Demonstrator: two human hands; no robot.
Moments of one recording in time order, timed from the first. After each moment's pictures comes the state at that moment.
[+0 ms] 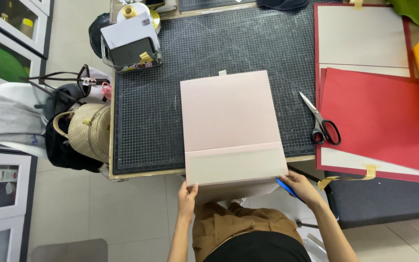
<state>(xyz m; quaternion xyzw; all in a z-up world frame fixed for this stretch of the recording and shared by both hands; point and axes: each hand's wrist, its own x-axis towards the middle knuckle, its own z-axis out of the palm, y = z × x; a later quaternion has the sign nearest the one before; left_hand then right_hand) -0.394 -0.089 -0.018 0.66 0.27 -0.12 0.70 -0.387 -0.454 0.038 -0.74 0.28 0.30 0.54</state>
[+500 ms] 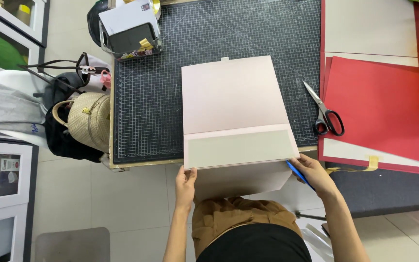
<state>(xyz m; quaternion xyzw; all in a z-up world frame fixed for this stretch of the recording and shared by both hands) -0.386 -0.093 0.019 0.69 0.21 -0.07 0.69 -0.382 -0.462 0.064 -0.69 0.25 0.15 0.66</state>
